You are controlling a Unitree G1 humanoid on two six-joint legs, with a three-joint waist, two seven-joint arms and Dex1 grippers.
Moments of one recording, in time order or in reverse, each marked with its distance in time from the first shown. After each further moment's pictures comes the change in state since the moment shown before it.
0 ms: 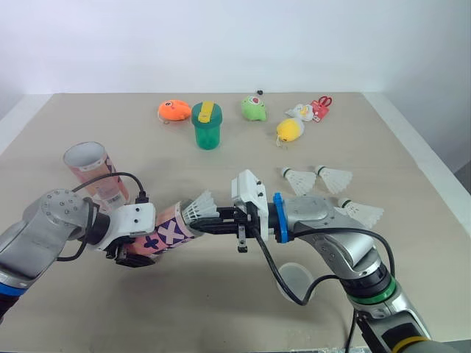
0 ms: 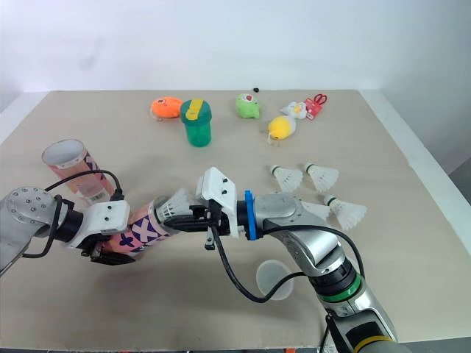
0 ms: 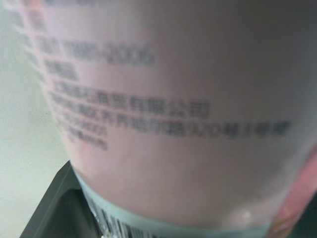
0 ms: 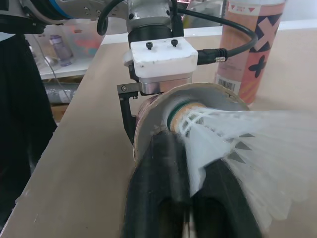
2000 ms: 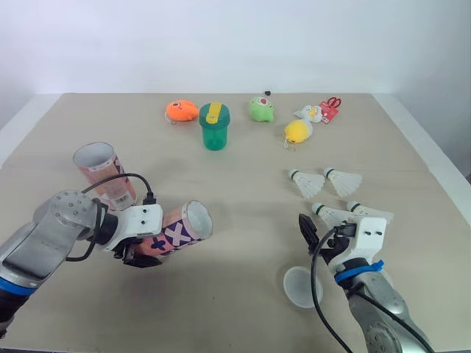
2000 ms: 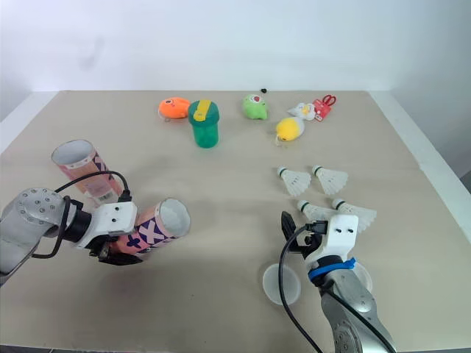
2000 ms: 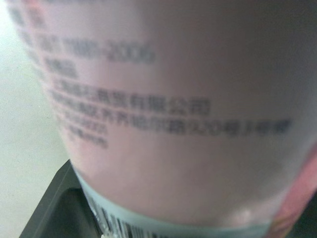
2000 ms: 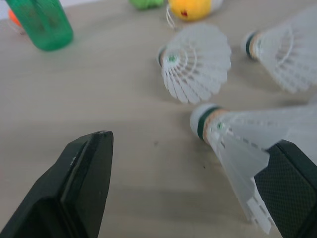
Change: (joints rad) left arm -0.010 -0.048 -0.018 -0.022 0.021 0.001 0.000; right arm 0.748 0.251 -0.522 -0.242 -0.163 -0.108 -0.769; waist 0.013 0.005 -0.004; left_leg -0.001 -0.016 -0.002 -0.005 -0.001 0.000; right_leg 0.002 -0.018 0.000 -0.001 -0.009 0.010
